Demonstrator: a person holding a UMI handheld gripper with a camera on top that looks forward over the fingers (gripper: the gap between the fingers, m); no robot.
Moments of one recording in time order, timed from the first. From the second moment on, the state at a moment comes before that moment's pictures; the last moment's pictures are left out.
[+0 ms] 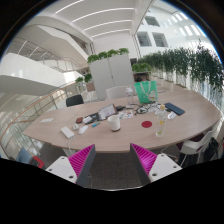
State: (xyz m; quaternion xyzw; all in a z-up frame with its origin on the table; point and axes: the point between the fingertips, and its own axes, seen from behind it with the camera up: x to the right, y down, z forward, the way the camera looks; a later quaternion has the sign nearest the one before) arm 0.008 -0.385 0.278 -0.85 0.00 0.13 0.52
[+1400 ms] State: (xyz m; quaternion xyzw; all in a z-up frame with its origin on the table) arm 0.234 0.010 0.183 -0.78 0.00 -0.13 0.61
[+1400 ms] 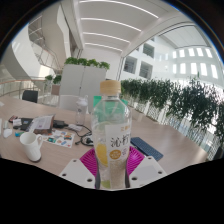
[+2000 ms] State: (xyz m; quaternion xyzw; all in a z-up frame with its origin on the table) arm 0.061 0.107 0.205 -0.39 -0.64 -0.63 0.22
